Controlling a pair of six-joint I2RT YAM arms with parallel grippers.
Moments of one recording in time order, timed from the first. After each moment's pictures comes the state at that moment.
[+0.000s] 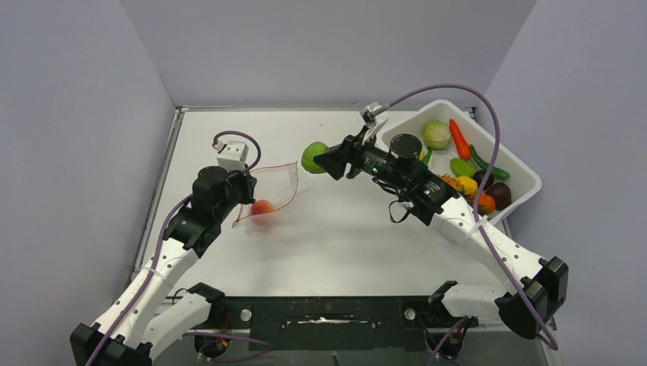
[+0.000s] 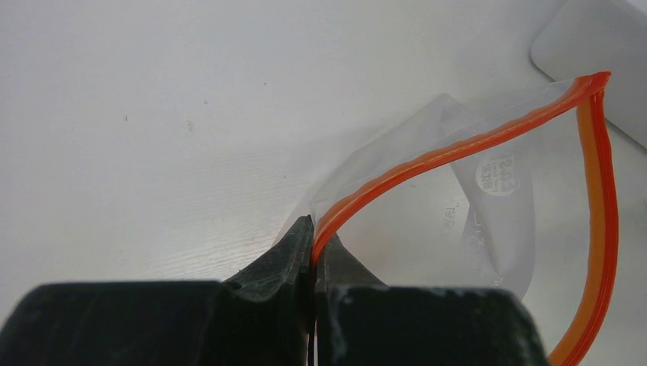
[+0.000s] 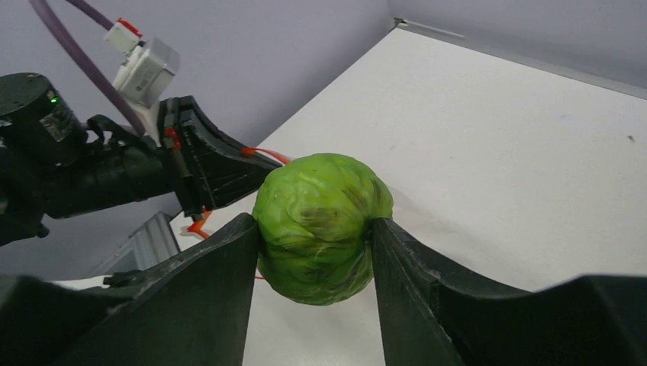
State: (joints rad) left arm -0.42 0.88 0.79 -0.29 -0.12 -0.19; right arm 0.67 1.21 1.13 0.00 -0.26 0.37
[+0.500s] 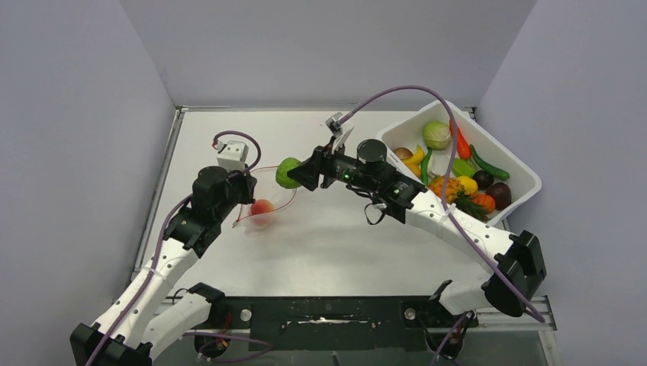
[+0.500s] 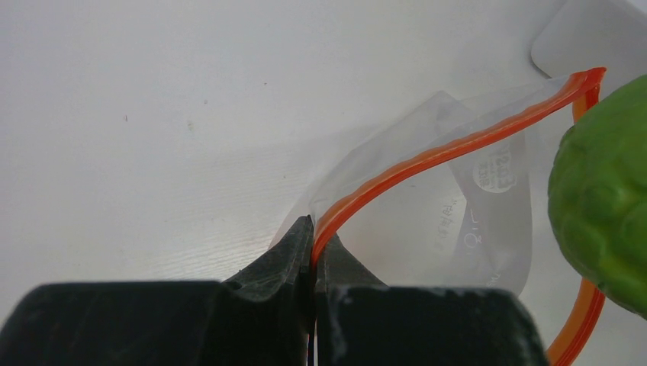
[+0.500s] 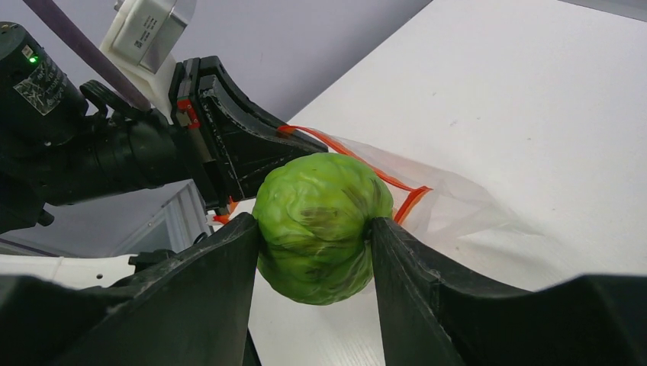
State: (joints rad) left arm -0.42 0.88 0.79 -0.29 -0.12 -0.19; right arm 0.80 1.36 1.14 0.12 -0.28 0.43
